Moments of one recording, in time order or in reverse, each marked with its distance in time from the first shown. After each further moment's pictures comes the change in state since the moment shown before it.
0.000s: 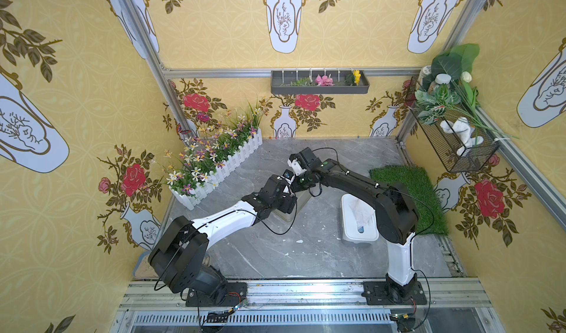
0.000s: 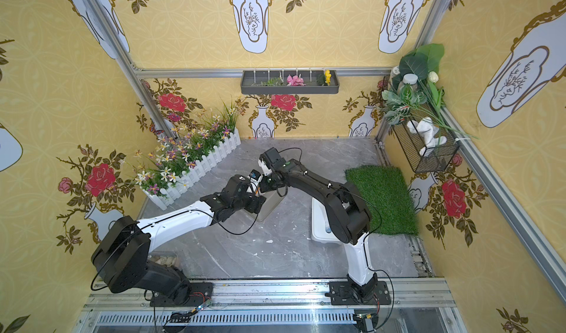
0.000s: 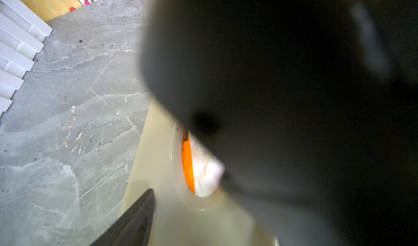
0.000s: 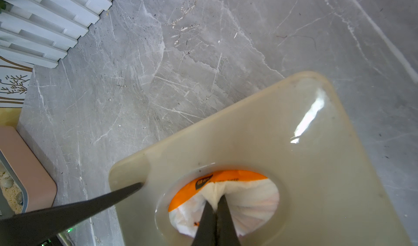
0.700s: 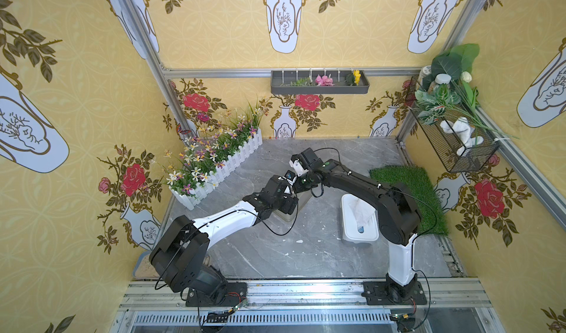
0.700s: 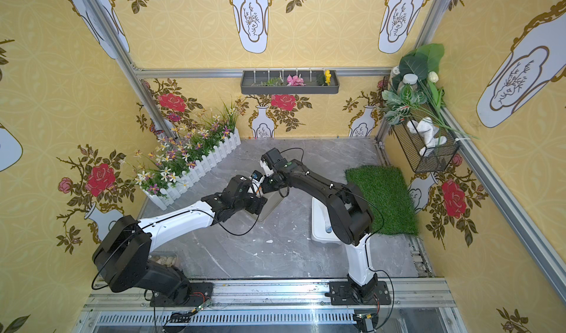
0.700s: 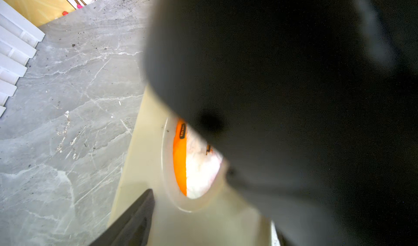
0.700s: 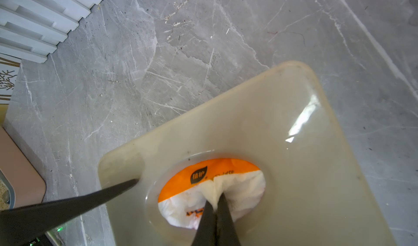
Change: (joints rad) left arm -0.006 0.002 0.003 0.001 0.006 0.023; right arm -0.021 -0.023 -0.035 -0.007 0.025 -0.023
